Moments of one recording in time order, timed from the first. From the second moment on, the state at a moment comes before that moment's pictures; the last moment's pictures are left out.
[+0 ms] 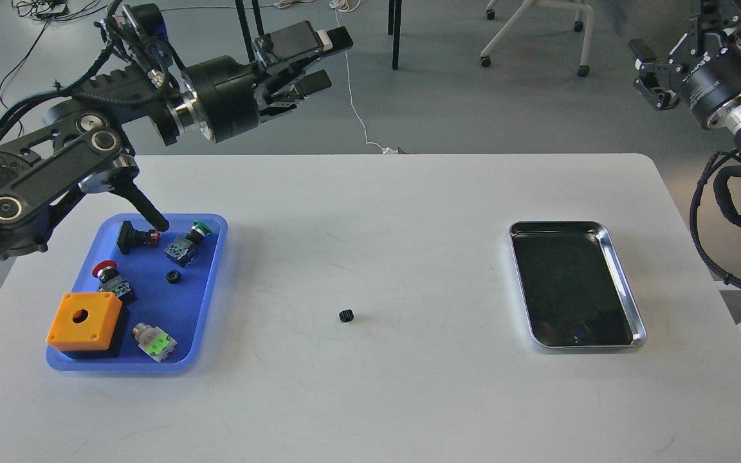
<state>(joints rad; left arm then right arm) -1.01 0.50 -0.56 -1.25 1.02 -0.39 -0.25 0.97 -0.69 0.31 0.80 0.13 0.32 0.49</state>
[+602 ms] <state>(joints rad) -0.85 0.43 -0.16 -1.31 2.06 -0.04 -0.27 0.59 -0.76 0.59 0.96 0.27 0.32 0.49</state>
